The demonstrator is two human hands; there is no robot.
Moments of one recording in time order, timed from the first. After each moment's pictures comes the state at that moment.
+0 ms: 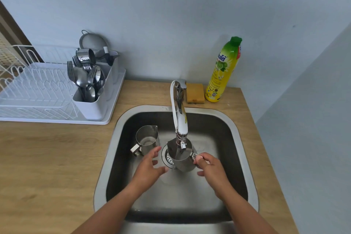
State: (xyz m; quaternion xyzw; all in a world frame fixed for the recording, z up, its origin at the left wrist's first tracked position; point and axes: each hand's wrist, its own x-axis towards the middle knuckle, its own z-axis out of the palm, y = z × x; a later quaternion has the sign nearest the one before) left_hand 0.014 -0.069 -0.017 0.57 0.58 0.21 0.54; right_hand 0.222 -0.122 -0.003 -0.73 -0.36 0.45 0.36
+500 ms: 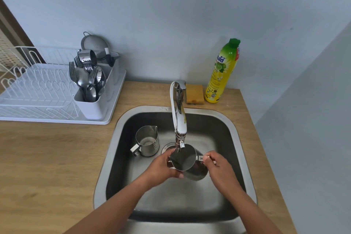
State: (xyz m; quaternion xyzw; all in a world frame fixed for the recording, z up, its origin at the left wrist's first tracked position) left_hand 0.044 -0.064 -0.006 0.59 0.47 0.16 0.64; right_hand 0.236 -0.139 0.033 -0.74 -0.48 0.35 0.32
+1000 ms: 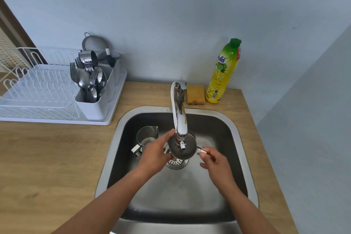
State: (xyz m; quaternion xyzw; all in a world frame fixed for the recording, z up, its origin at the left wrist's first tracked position) left_hand 0.041 -0.043 0.023 0.73 0.53 0.19 0.40; right_hand 0.228 -0.126 0.022 -0.69 -0.39 0.42 0.44
